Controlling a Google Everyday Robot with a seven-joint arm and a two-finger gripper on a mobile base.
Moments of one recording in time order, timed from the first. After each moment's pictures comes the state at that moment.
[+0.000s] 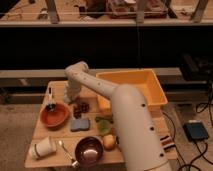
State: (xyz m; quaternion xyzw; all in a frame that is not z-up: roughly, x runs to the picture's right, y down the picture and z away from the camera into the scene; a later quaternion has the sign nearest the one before) arm -0.209 0.044 0.951 -0.16 -0.30 -0.49 0.80
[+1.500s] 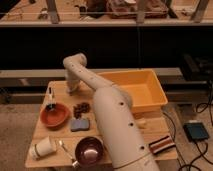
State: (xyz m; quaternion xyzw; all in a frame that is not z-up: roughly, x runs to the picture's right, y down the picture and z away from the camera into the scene) arm -0.229 -0.016 0.985 -0.15 -0.27 -0.50 0.81
